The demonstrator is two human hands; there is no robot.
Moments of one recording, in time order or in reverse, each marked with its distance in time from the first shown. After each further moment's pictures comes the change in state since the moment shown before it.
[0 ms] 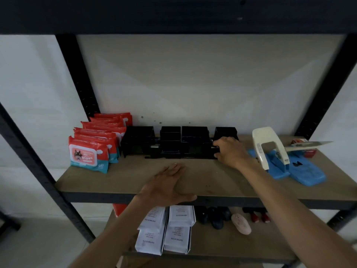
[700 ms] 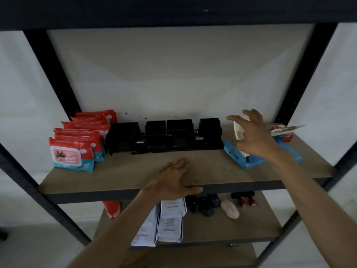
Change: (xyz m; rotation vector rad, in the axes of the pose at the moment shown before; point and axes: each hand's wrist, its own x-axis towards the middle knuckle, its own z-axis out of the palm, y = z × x) left_hand 0.014 0.047 0.008 -0.102 -0.037 0.069; right_hand -0.068 0.066 -0.058 0.177 0.246 0.072
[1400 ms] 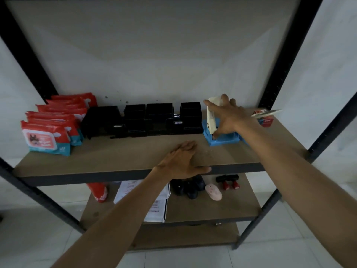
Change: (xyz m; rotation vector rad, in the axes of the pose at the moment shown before) left_hand 0.048 0.088 0.020 0.040 -0.019 0.005; right_hand 0.035 0.019 -0.001 -0.365 -0.338 -0.020
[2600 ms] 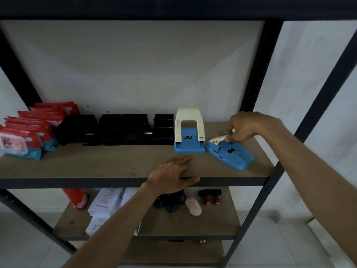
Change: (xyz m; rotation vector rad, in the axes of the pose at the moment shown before) left_hand 0.046 0.060 0.047 0.098 0.102 0.007; right_hand -0.039 0.137 -0.043 -0.187 -0.294 -0.083
